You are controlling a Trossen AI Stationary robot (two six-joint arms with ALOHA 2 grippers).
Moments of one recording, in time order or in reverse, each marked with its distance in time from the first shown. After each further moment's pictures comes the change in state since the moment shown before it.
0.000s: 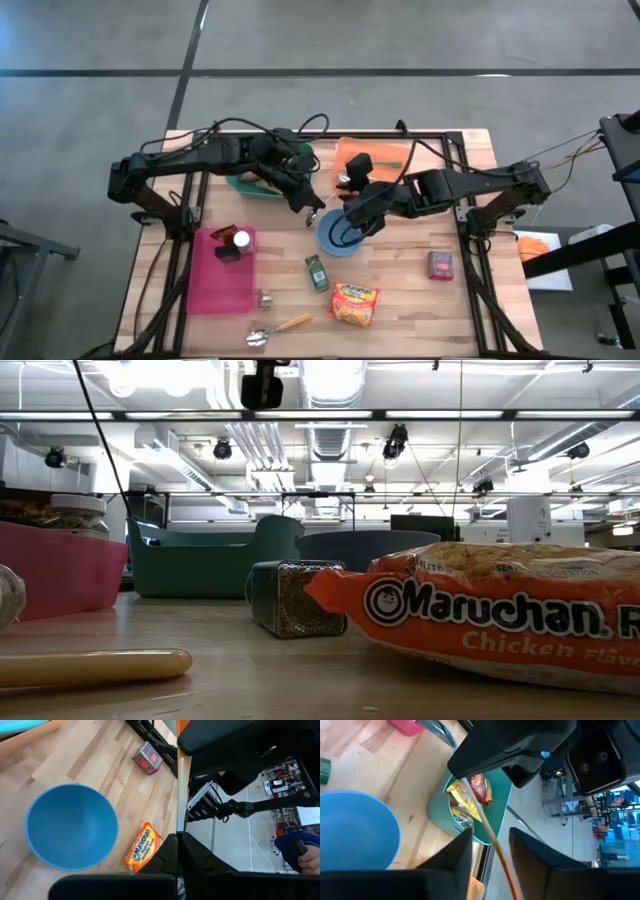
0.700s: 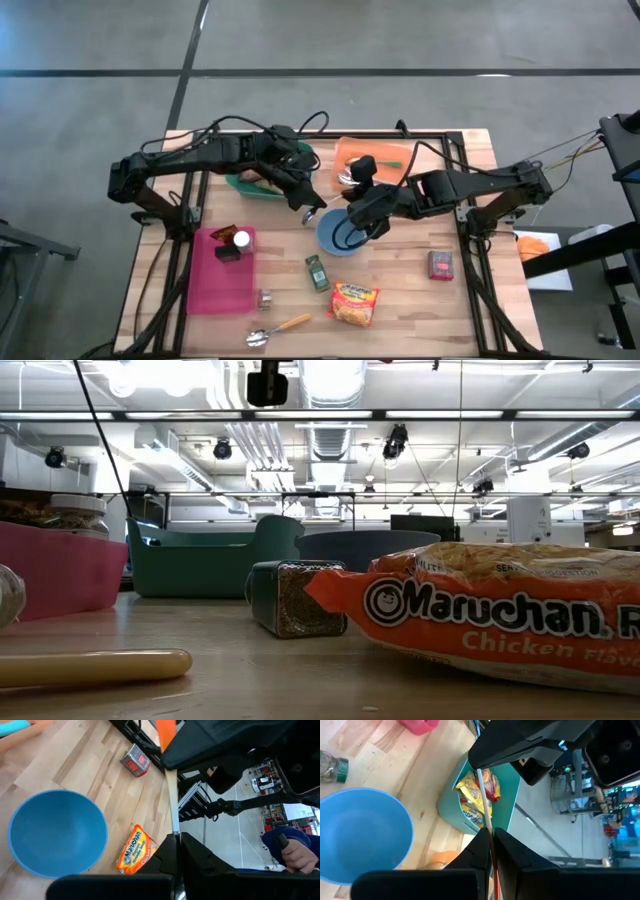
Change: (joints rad) left arm 0.001 -0.001 -0.001 0.058 0.060 -0.004; right arm 0.003 -0.008 0.000 -0.056 -0.012 0.067
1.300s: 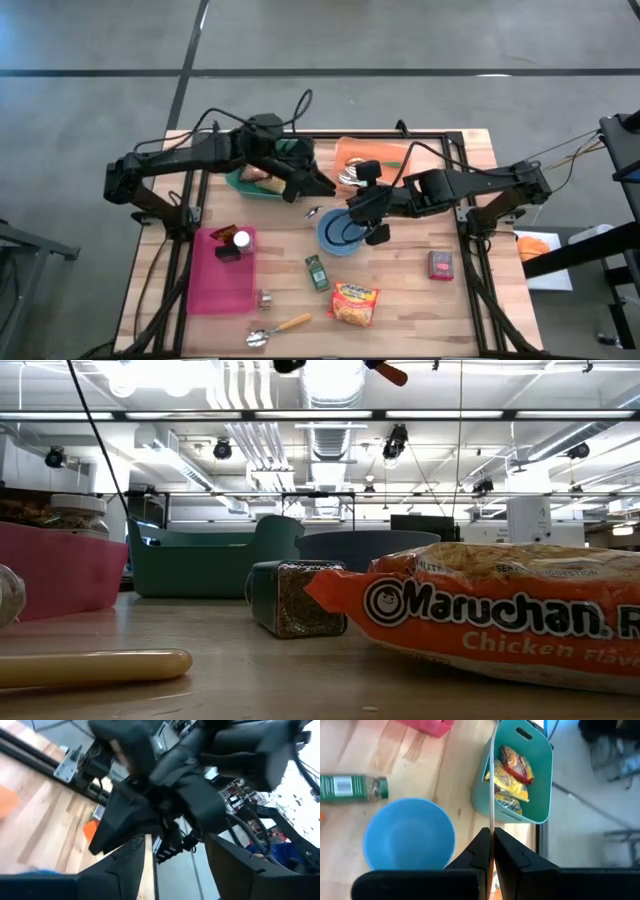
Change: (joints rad) left arm 0.012 -0.039 0.001 0.282 -0.001 0.037; right arm -0.011 0.001 0.000 -0.096 -0.108 0.327
